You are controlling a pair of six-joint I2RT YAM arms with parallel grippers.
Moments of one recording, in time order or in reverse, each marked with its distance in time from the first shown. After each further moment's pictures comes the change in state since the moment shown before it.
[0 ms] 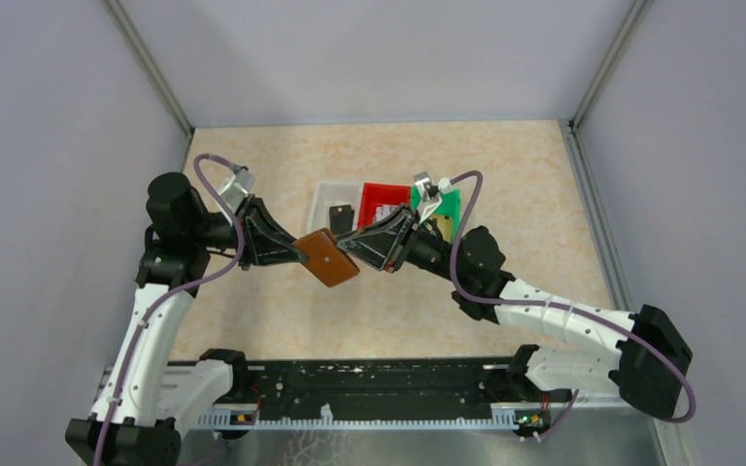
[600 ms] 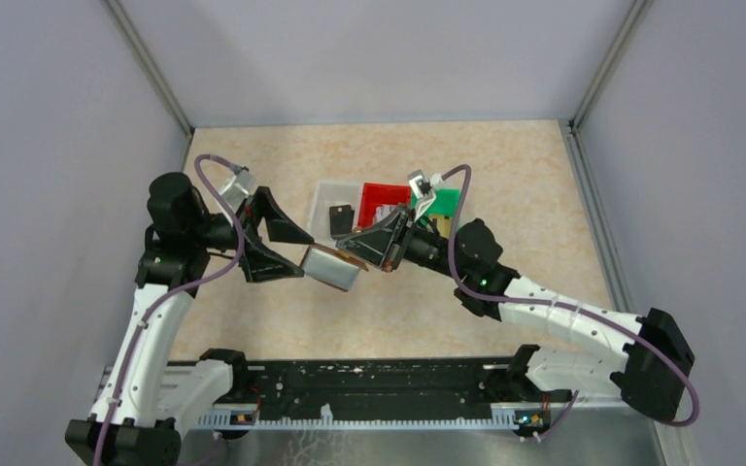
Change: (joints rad) left arm -0.001 0.000 0.006 -0.045 -0.005 0.026; right arm -0.015 -0.016 0.032 -0.138 -0.014 -0.021
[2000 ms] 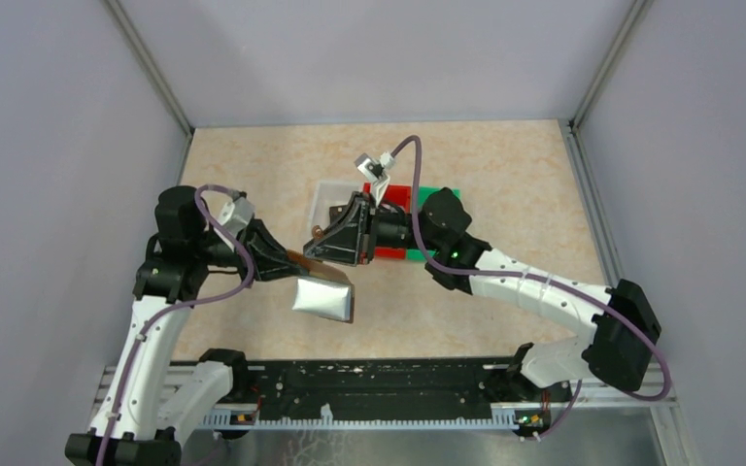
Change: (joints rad) left arm 0.000 -0.063 -0.037 -0.257 -0.003 0.407; right arm 0.026 0.220 0.292 -0.061 -0.338 0.025
